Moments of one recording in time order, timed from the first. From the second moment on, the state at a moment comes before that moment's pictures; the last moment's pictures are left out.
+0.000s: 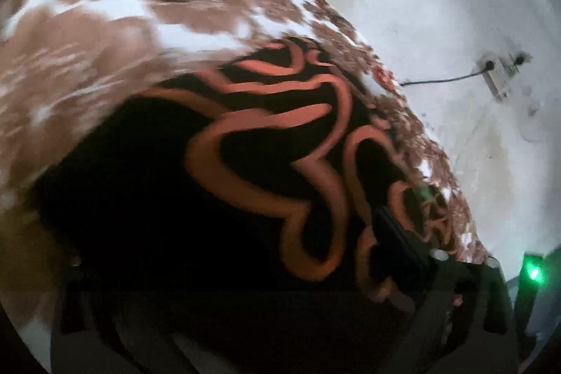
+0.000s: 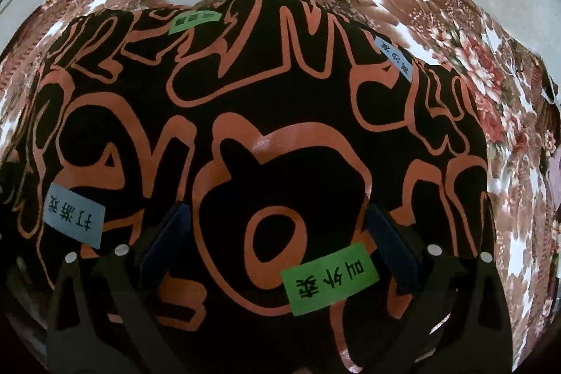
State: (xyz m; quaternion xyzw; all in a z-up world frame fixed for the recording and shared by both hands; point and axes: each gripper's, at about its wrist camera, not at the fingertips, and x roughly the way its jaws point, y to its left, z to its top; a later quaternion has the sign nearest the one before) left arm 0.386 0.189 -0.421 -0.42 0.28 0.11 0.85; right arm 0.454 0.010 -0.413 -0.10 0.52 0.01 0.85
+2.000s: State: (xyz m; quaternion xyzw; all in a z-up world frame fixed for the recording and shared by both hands) left arm 0.413 -0.269 -0.386 0.49 0.25 -0.09 0.83; right arm 0.456 -0.302 -0.304 0.29 0.53 0.13 0.79
